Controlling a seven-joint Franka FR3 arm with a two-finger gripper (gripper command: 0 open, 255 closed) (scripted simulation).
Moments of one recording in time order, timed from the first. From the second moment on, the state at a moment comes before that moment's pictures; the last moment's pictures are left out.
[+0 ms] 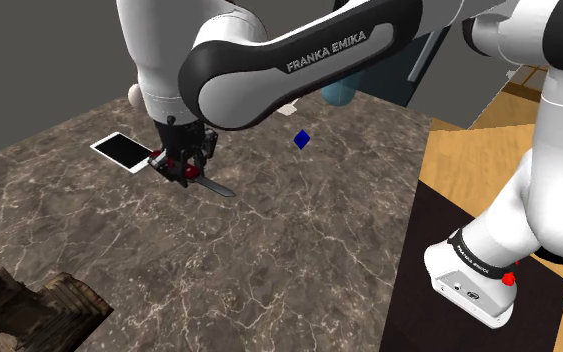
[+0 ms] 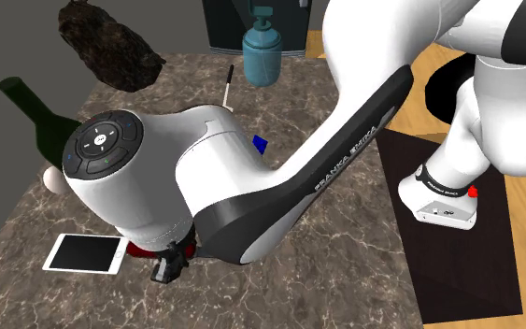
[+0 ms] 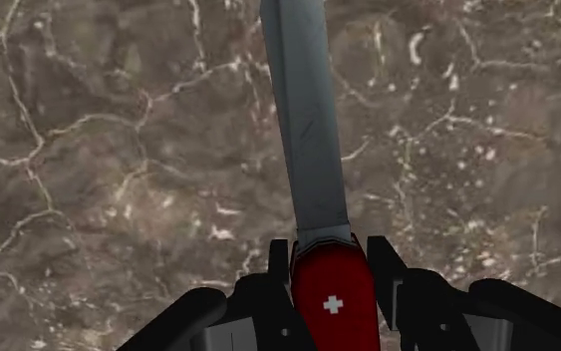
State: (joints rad) arm 0.36 0.52 0.50 -1.54 -0.31 2.03 0.75
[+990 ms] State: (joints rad) arm 0.19 0.27 0.52 -1.80 -0.18 2.07 0.60
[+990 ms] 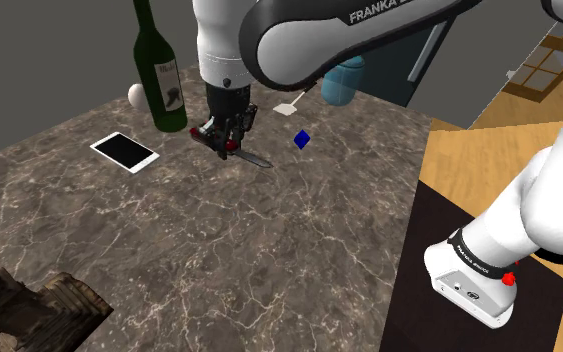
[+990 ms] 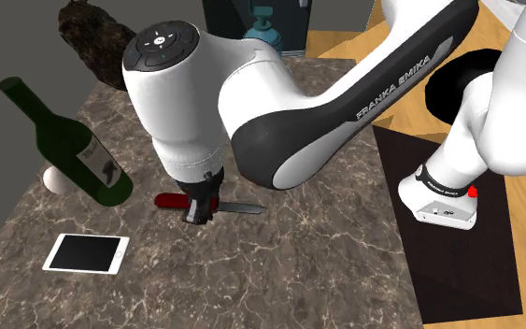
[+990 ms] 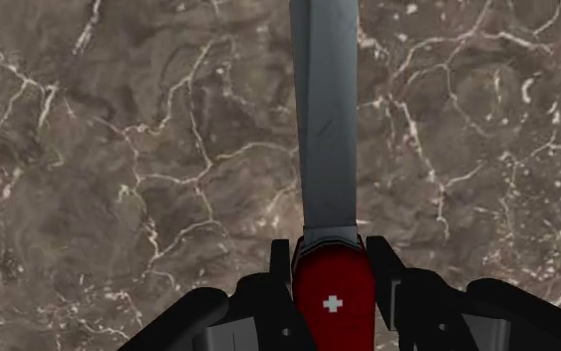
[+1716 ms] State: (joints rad) arm 0.02 -0.04 0.45 -2.16 -0.01 2.16 0.28
